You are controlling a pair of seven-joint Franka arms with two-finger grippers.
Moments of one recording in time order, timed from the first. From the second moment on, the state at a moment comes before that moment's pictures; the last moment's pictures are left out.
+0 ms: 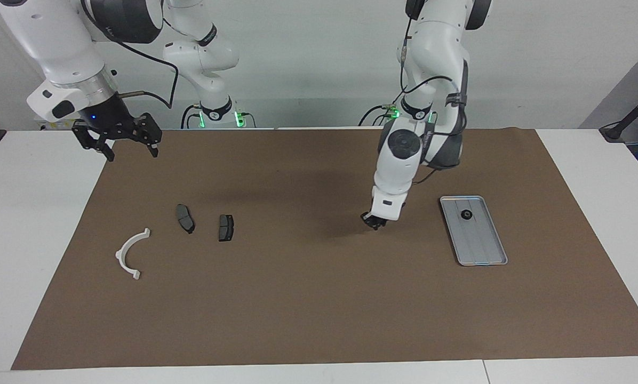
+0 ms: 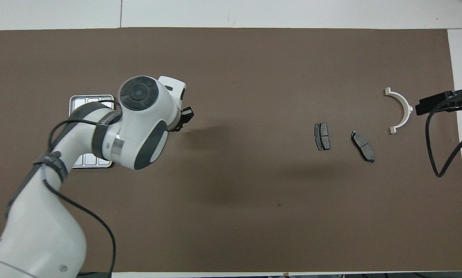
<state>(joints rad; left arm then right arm) -0.47 0.28 0.05 -1.83 -0.02 2.11 -0.78 0.14 0.02 -0.19 -1.57 0.02 1.61 -0.13</state>
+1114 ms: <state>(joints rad) -0.05 0.26 0.05 -2.04 -0.02 2.36 -0.10 0.14 0.02 -0.19 -1.57 0.02 1.61 -0.10</state>
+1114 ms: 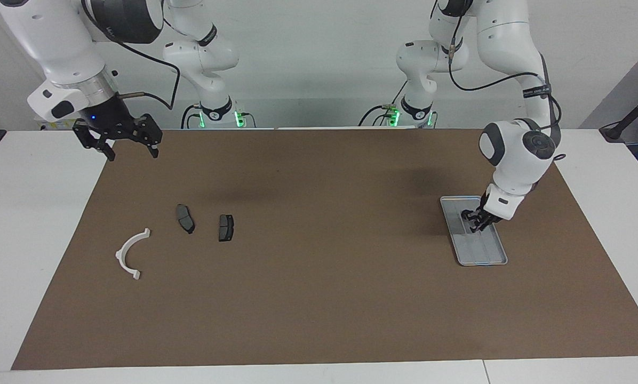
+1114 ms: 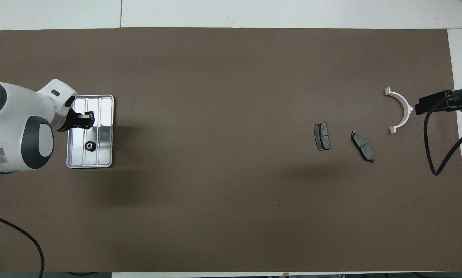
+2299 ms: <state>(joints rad) -0.04 0.27 0.05 -2.01 -0.02 2.36 -0.13 0.14 0.01 -0.18 -1.57 0.02 1.61 -0.04</state>
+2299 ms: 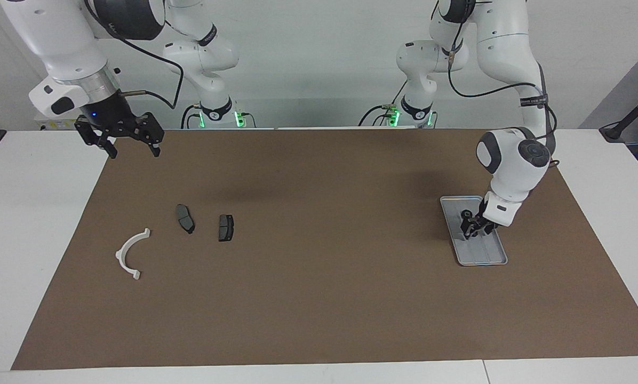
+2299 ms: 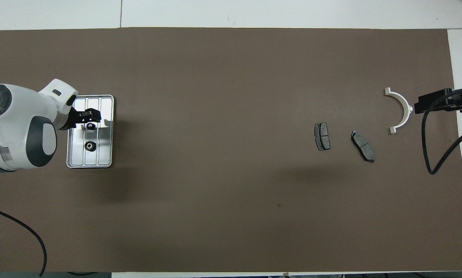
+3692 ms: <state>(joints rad) -0.06 -0.01 0.05 -1.69 -0.02 1.69 -0.14 0.14 0.00 -0.18 -1.58 0.02 1.61 -0.04</state>
